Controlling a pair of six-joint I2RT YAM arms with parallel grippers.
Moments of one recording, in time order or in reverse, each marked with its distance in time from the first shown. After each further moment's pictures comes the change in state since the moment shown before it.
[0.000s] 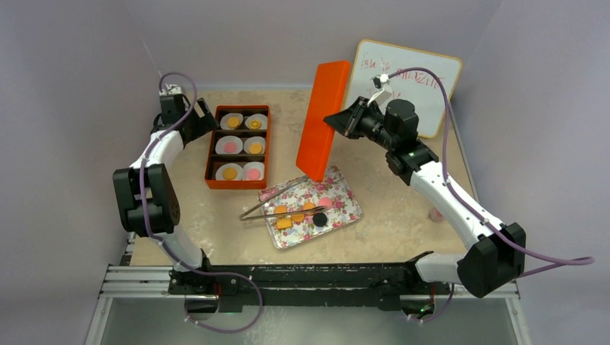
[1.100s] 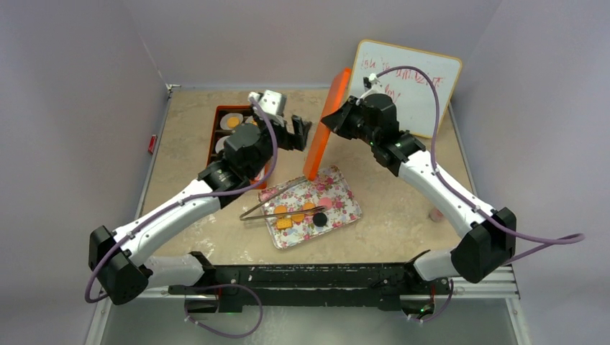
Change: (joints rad) left arm -0.984 -0.507 -0.168 0.370 -0.406 0.226; right arm 0.110 0.115 0.166 -0.271 0.339 0.051
